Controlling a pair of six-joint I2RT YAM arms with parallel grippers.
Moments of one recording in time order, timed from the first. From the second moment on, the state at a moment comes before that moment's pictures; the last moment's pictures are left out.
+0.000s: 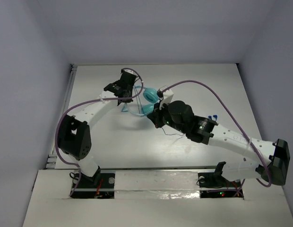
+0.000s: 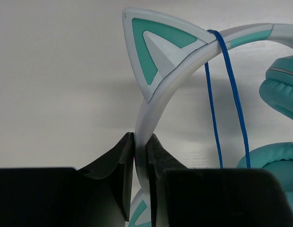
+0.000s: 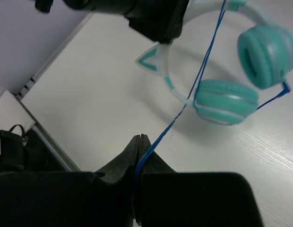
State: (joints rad) left arm -0.48 1.67 1.38 -0.60 -0.35 -0.31; right arm 1.04 1.23 1.06 -0.14 0.20 0.39
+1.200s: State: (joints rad) left arm -0.61 1.38 1.04 -0.54 -0.08 -0.16; right arm 0.73 1.45 1.15 -0.19 0.24 0.16
